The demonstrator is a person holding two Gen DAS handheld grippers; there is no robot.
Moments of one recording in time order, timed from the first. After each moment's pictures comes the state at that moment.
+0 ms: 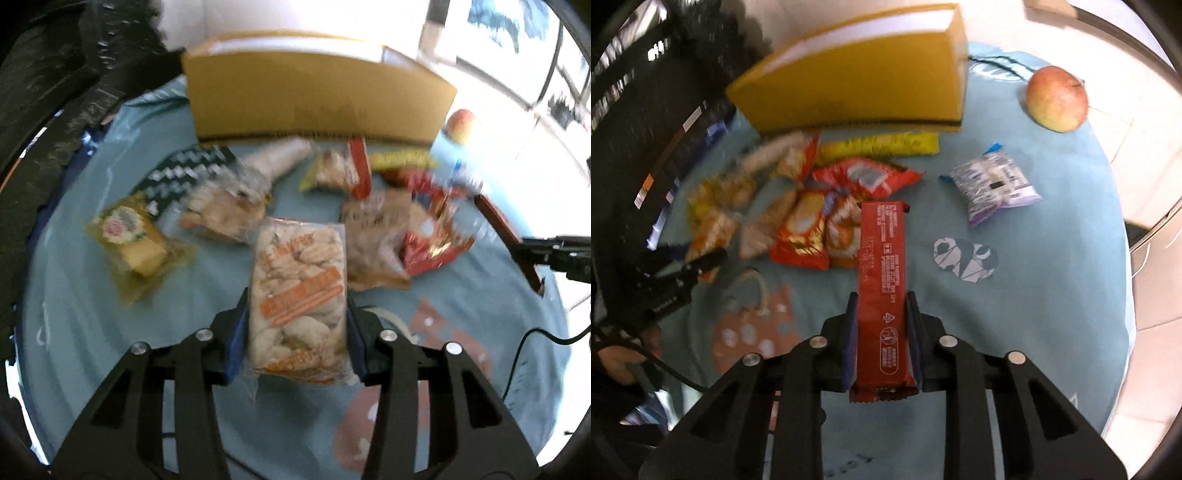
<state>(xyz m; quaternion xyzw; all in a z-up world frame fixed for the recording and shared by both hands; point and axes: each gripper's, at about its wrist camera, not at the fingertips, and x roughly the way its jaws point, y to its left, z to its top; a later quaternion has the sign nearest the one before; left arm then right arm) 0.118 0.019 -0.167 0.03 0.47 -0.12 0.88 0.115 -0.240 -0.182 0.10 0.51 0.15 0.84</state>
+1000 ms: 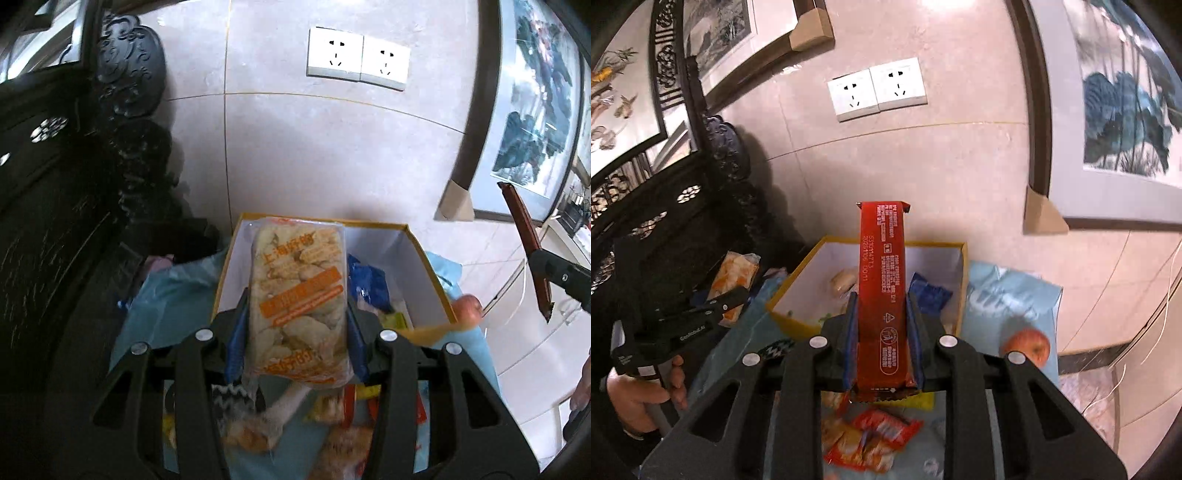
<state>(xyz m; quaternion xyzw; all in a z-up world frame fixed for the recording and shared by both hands) 0.258 -0.002 0.008 -0.01 0.33 -0.08 0.94 0.214 -0.236 0.016 0.06 0.29 0.11 0.95</state>
